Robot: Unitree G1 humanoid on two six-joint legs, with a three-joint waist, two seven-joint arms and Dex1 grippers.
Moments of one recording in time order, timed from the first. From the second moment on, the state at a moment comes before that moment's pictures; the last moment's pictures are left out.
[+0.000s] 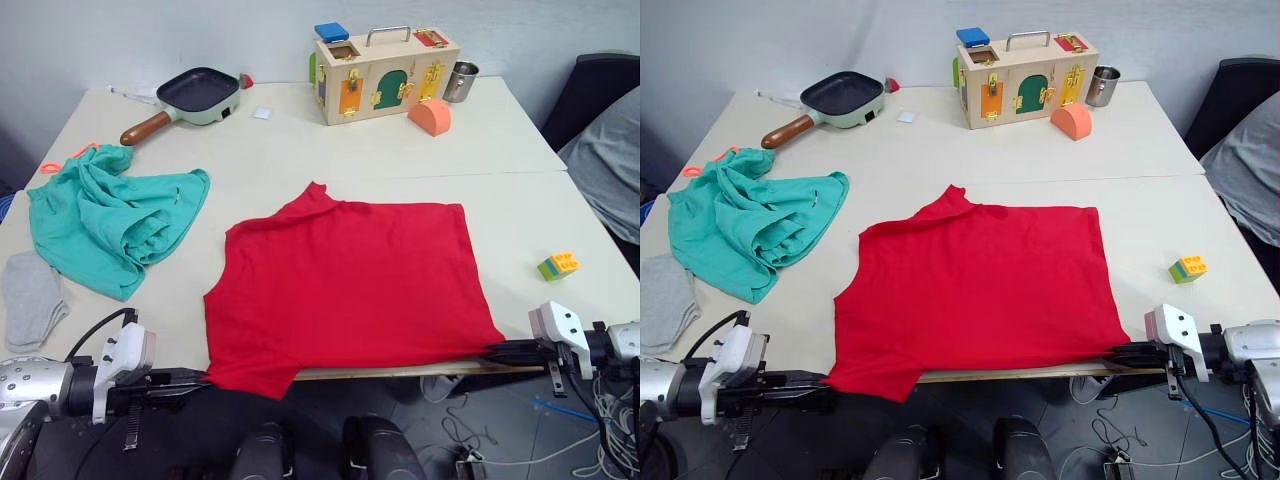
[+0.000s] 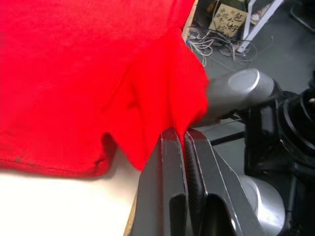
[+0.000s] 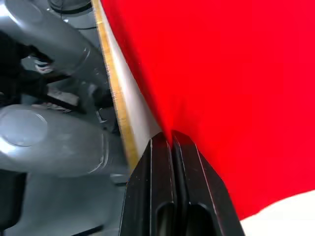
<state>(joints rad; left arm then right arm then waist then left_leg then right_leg) 0.37 0.92 0.37 -0.39 -0.57 0.33 -1.25 -0.03 -1.00 -0.11 0.23 0.39 -0.09 1.50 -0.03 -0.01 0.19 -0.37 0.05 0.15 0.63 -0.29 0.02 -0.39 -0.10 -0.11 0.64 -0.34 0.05</state>
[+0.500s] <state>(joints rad) -0.84 0.79 0.18 0.34 -0.36 0.25 -0.87 -0.88 -0.80 -0.12 0.56 0.31 -0.12 1.19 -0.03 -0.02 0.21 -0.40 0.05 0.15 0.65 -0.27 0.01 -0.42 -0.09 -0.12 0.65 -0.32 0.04</state>
